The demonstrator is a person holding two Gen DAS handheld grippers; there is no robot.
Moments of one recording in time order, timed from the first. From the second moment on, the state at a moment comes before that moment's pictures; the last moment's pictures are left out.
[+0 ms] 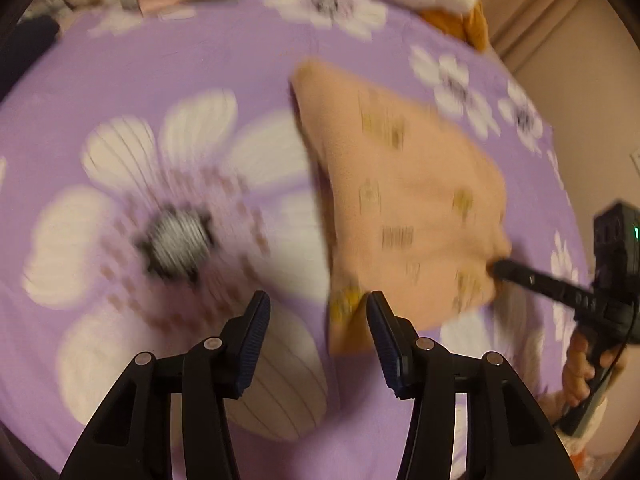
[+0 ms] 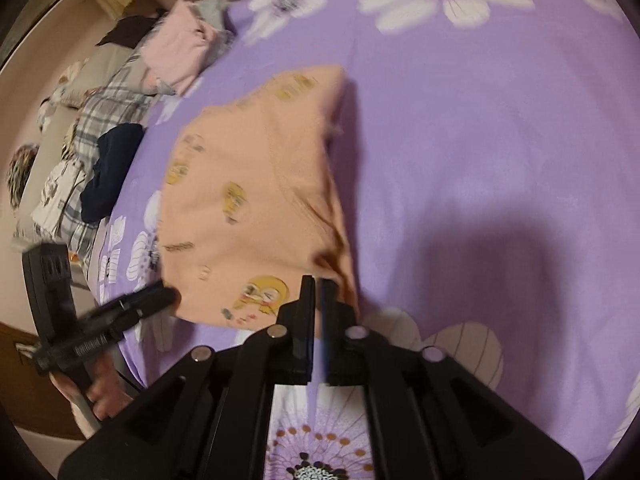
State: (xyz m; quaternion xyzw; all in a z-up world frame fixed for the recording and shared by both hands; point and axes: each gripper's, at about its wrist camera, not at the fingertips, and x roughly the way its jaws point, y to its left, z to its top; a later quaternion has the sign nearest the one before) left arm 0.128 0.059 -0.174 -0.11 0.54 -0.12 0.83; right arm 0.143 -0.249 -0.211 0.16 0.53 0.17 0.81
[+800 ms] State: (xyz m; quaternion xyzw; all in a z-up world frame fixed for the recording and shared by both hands) left arm 0.224 0.066 -0.176 -0.14 0.50 -0.13 0.85; right arm 0.248 -0.253 -0.217 0.22 0.50 0.12 0.83
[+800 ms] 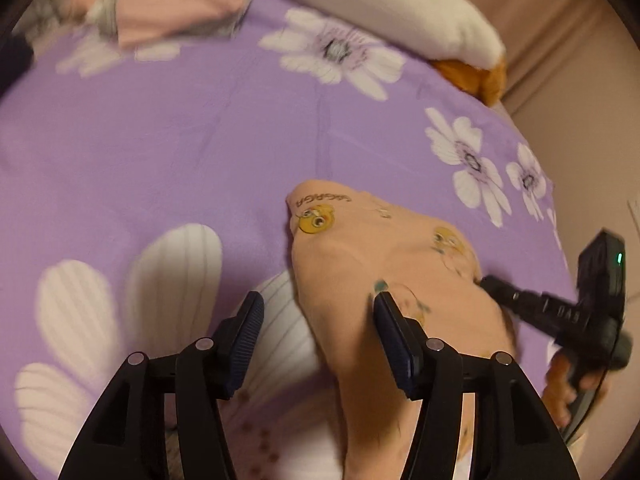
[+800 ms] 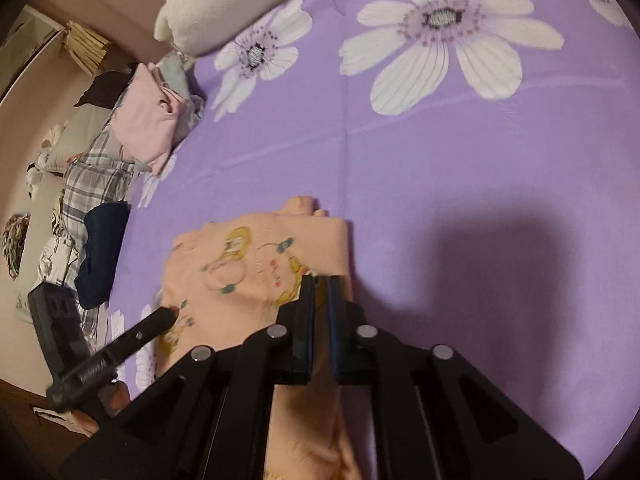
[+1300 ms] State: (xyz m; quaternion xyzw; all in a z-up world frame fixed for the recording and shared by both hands) left arm 0.181 0.044 -0.194 -0.14 0.54 -0.10 0.82; right arm 0.180 -0.239 -0.218 0.20 0.52 0.11 0.82
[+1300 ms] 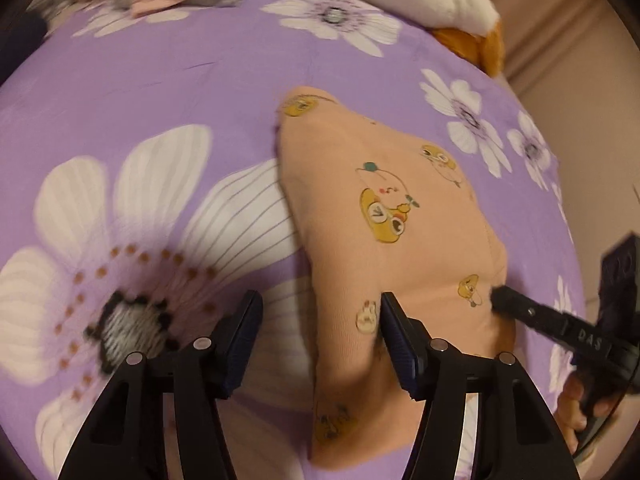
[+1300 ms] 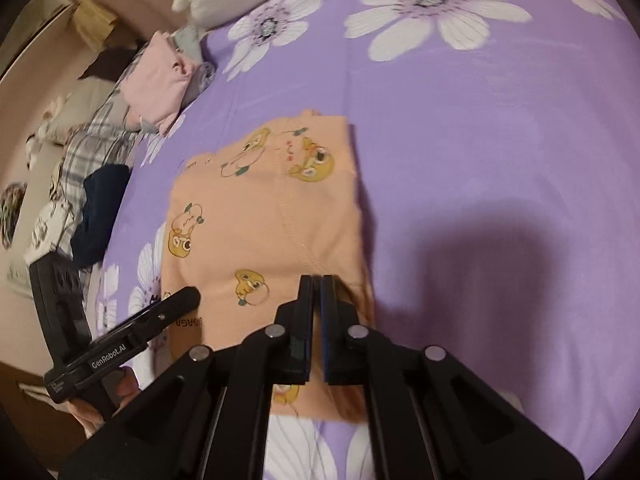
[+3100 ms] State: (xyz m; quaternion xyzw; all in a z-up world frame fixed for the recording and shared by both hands) left arm 0.031 -0.006 -0.022 -0.04 0.28 -0.09 0.95; right arm 0.016 -0.239 -0.048 0.04 0.28 0.03 0.96
